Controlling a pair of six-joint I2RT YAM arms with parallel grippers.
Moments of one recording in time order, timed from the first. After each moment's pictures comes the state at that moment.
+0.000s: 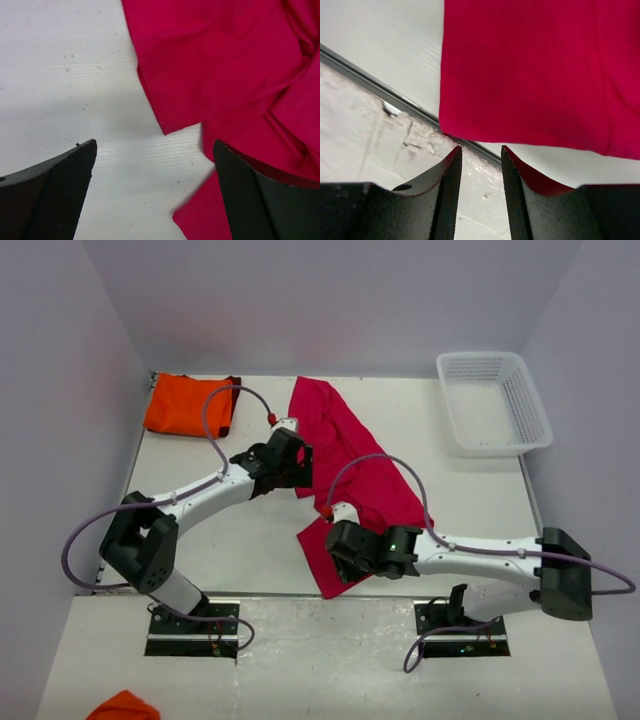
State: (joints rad) left arm -0.66 1.57 1.08 -0.40 -0.30 -0.51; right arm 1.24 1.25 0.86 -0.64 0.22 0.72
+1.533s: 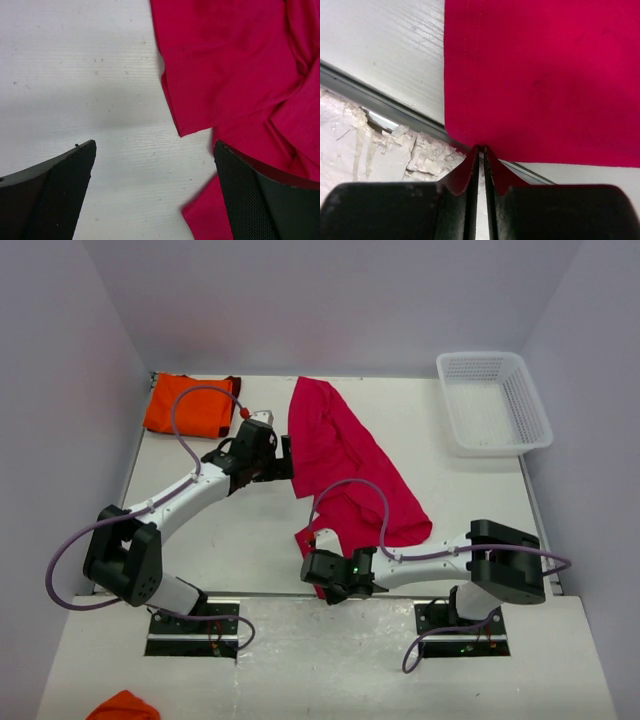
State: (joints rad) left arm -0.48 1.47 1.02 -0.38 -0.13 -0.49; right arm 1.39 1.57 0.81 -0.44 0.23 0.92
